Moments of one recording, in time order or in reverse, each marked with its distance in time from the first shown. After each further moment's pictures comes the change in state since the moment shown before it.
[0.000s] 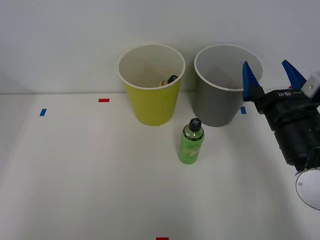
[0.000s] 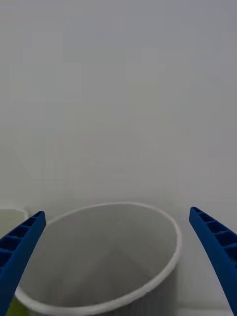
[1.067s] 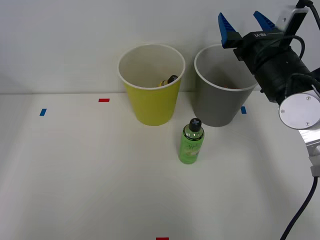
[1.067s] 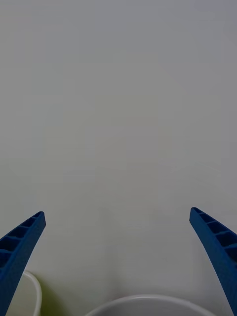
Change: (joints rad) arm -0.520 -0.017 -0.002 0.332 -0.065 0.198 -0.065
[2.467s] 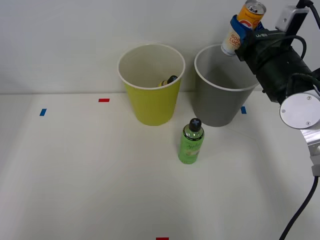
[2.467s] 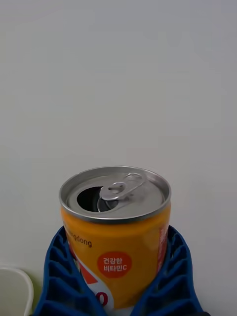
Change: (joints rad) arm -0.003 0.000 -0.010 0.011 0.019 0.009 0.001
